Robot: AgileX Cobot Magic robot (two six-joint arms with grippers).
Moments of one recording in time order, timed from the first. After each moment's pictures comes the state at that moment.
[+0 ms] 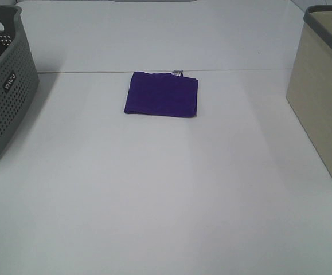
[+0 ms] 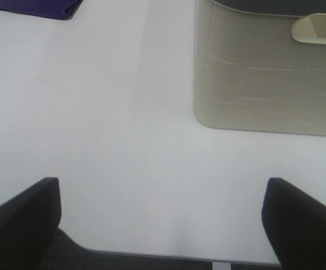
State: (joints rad) left arm 0.03 -0.01 -0.50 -0.01 1.05 0.05; right arm 0.04 0.00 -0.46 0.07 1.10 -0.06
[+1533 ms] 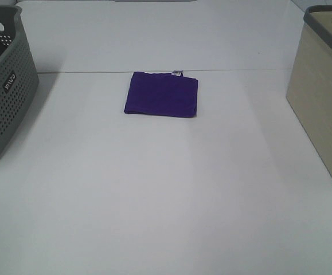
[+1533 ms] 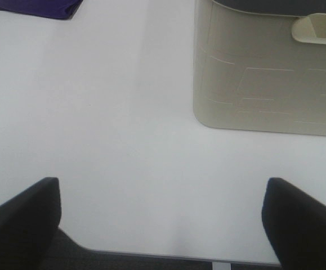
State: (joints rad) left arm 0.03 -0.01 -0.50 -0.01 1.05 0.05; right arm 0.04 0.00 -0.46 0.07 1.10 -0.06
